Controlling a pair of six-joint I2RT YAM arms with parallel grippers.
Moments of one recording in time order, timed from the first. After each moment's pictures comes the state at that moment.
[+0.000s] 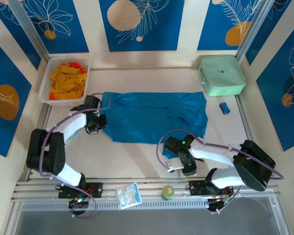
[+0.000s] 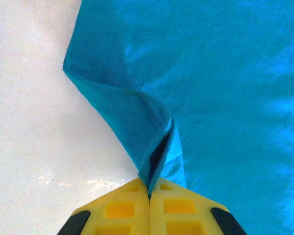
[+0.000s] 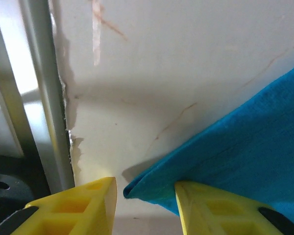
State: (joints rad) left arm -0.20 1.54 0.93 -0.62 0.10 -0.49; right arm 0.91 1.34 0.61 -1.03 0.06 -0.79
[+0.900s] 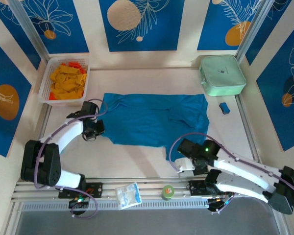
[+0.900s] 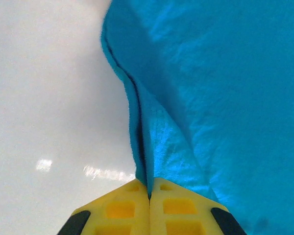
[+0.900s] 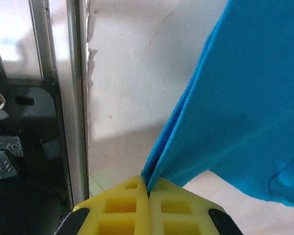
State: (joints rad) left arm -0.20 1.39 0.82 -0.68 0.09 -0.54; right arm 0.95 0.85 0.62 -1.30 0.17 -0.76
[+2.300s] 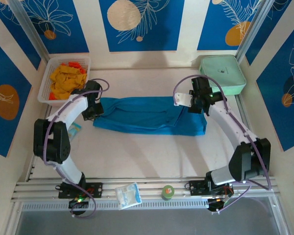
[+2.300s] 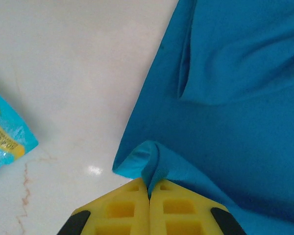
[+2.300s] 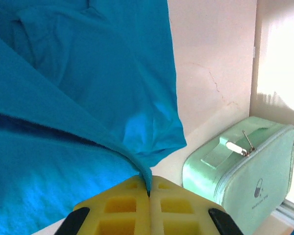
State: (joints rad) left arm -0.18 1.73 1.32 -0.94 -0.13 -0.50; right arm 0.25 1.45 1.24 -0.74 0.09 -1.23
